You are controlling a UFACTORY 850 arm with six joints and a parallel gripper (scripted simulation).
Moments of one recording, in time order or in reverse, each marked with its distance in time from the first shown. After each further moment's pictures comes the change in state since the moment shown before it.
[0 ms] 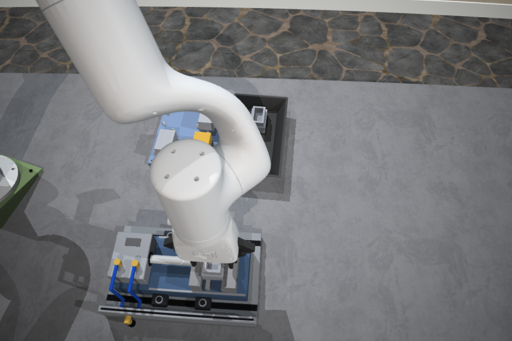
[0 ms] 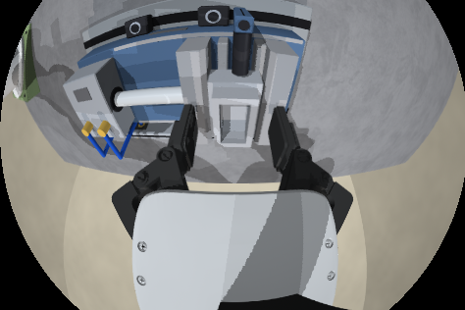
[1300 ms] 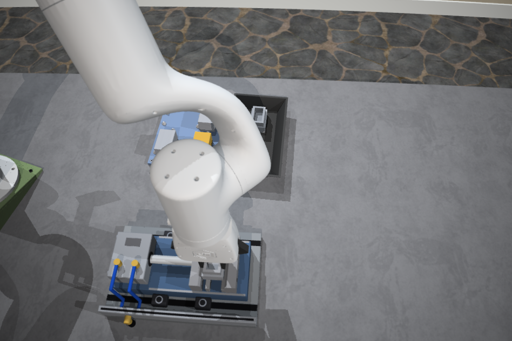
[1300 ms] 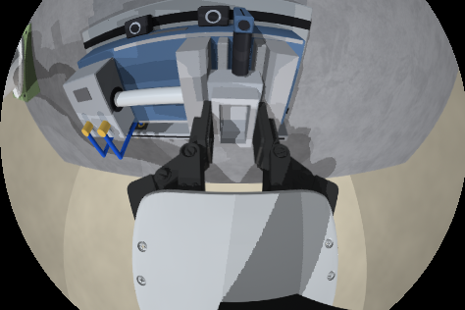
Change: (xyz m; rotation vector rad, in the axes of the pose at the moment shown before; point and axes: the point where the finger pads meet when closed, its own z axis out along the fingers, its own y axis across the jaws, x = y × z) arm 0.000 0.000 0.000 0.000 0.000 0.000
